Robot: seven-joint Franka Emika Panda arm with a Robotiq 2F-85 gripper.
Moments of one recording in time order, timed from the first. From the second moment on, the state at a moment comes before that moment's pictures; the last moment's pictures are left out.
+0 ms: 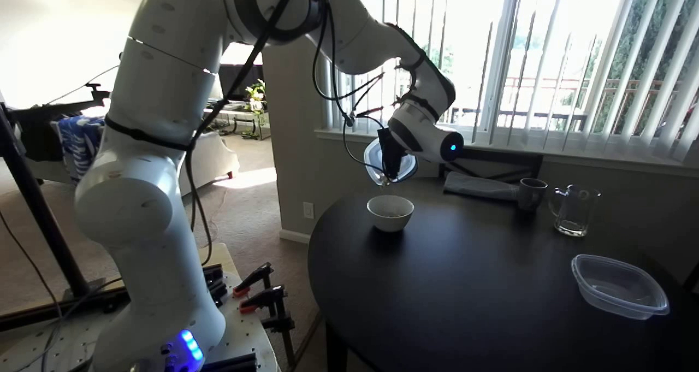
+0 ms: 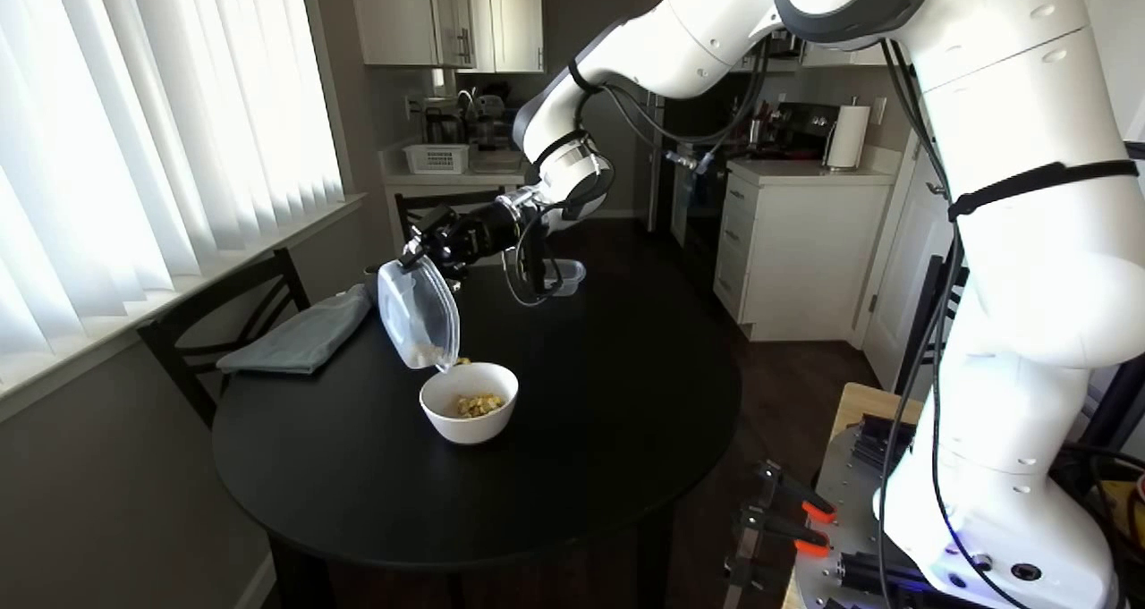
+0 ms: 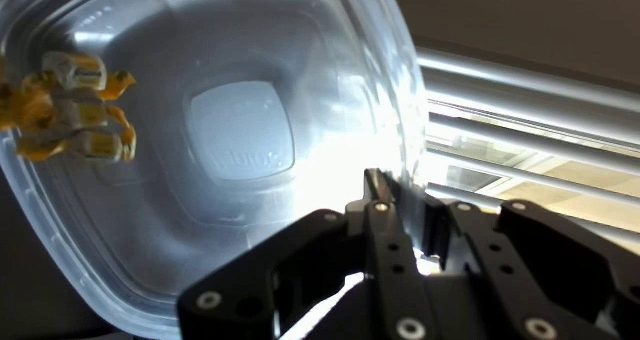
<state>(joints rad) -0.06 0.48 0.02 -1.87 1.61 1.88 -0.95</state>
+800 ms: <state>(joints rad) -0.06 0.48 0.00 -1.87 1.65 1.80 -0.95</state>
